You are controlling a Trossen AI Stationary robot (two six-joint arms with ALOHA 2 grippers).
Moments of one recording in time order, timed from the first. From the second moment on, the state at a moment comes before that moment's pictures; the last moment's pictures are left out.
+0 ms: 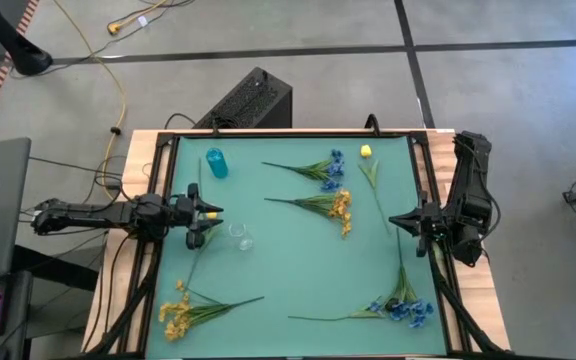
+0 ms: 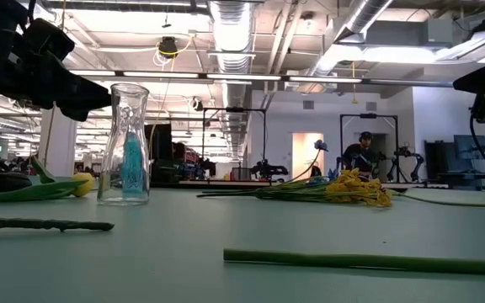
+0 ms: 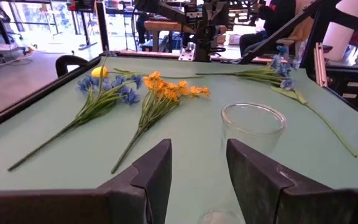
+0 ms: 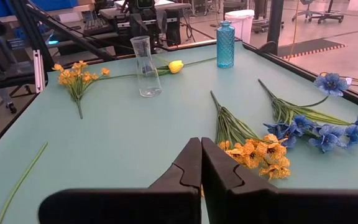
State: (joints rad) left arm 0.00 0.16 0.02 0.02 -0.08 -0.06; right arm 1.24 0.28 0.30 -0.96 1.33 1.05
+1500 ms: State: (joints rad) left arm -0.15 0.76 0.29 0.52 -0.20 0.19; right arm 0.83 0.32 0.31 -0.10 1.25 0.32
